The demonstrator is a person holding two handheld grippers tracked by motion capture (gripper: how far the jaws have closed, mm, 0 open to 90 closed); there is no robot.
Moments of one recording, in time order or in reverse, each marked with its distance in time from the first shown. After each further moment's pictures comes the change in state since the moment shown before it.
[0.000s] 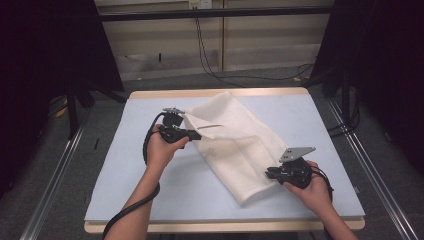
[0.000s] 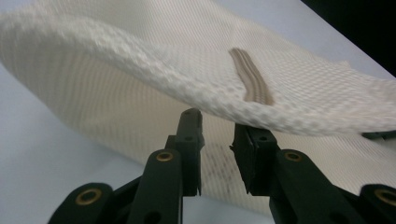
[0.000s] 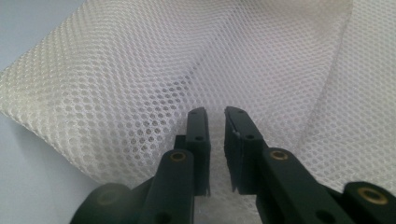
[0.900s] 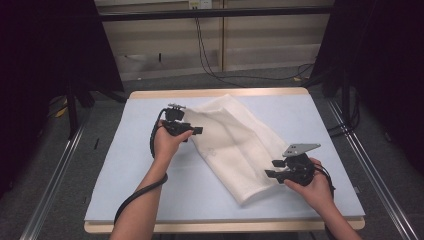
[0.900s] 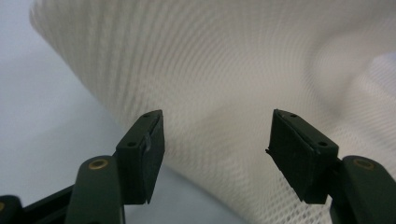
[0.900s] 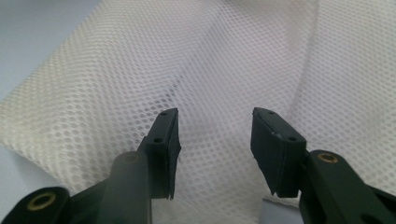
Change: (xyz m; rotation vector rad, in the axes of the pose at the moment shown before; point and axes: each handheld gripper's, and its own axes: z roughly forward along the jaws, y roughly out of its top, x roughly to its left) left arm 0.036 -0.001 0.034 0.028 0.142 -0.053; right arm -0.007 0.004 -0.007 -0.034 -0.033 0.081
